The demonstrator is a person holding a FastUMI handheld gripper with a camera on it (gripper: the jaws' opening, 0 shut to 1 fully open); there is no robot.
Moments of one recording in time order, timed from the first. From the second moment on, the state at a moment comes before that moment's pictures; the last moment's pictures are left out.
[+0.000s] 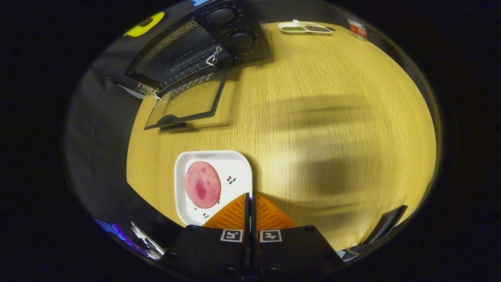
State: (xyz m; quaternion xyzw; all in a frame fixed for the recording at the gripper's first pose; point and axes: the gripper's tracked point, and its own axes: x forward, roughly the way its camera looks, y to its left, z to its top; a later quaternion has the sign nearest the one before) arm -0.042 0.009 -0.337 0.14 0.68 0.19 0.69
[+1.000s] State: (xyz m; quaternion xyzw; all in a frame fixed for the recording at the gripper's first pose) arm -0.047 0.098 -0.267 0.36 0.57 0.13 0.73
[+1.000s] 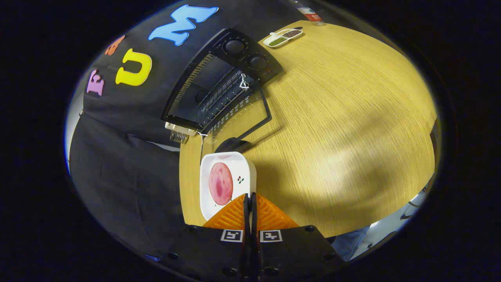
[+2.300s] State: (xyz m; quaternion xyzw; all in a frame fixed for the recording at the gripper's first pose) arm 0.091 0.177 -0.254 0.54 0.41 -0.06 0.73
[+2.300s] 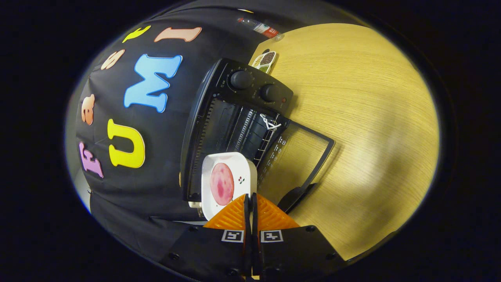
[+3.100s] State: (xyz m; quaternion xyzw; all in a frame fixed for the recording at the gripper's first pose) arm 0.178 0.185 -0.293 0.62 0.33 -0.17 0.69
